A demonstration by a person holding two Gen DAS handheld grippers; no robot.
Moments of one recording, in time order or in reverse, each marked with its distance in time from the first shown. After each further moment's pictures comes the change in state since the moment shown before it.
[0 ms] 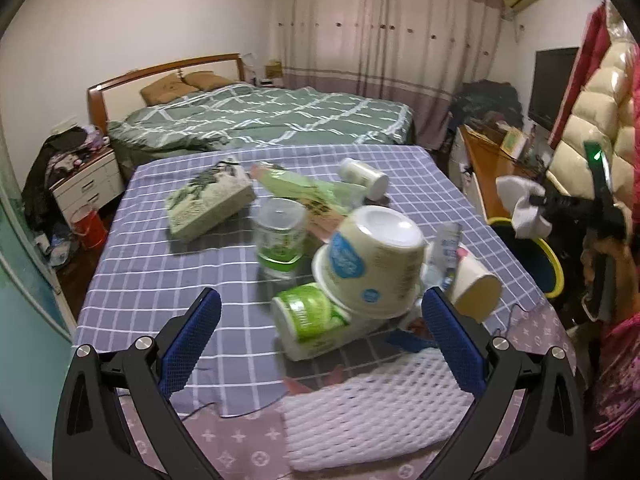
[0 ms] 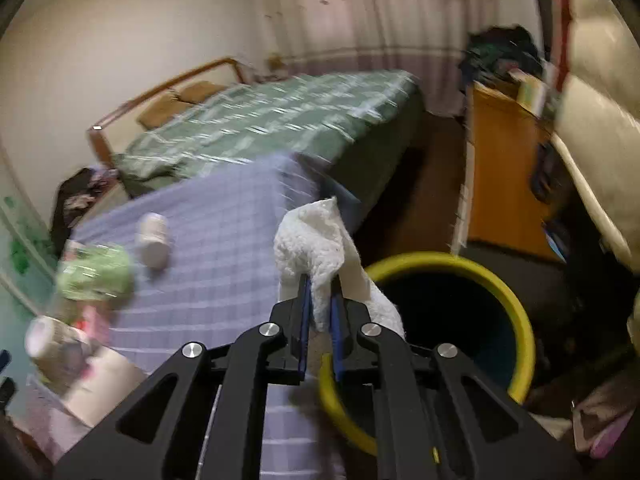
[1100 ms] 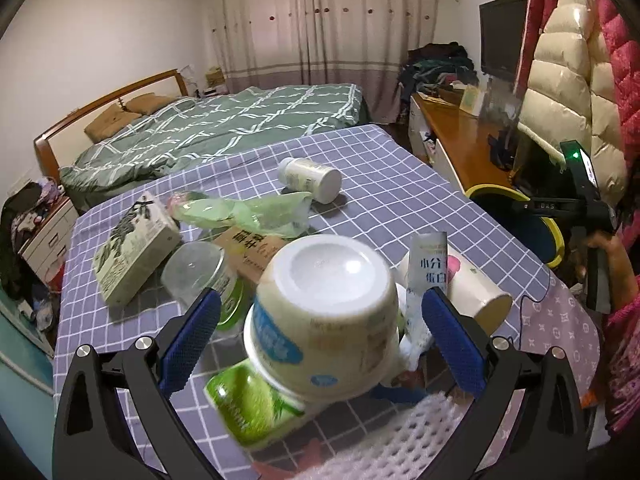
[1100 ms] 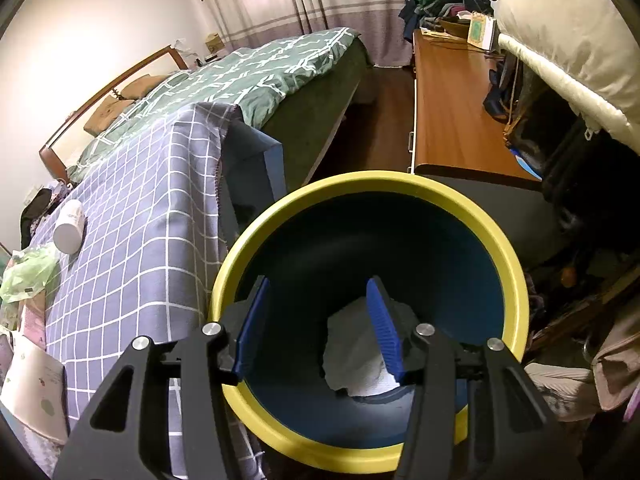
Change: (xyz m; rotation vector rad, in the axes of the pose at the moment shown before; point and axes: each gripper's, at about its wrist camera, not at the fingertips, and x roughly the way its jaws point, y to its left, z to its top) left arm 0.075 -0.038 0.031 0.219 0.030 -0.098; right arm 0.048 -0.048 -0.038 0.137 0.094 -0.050
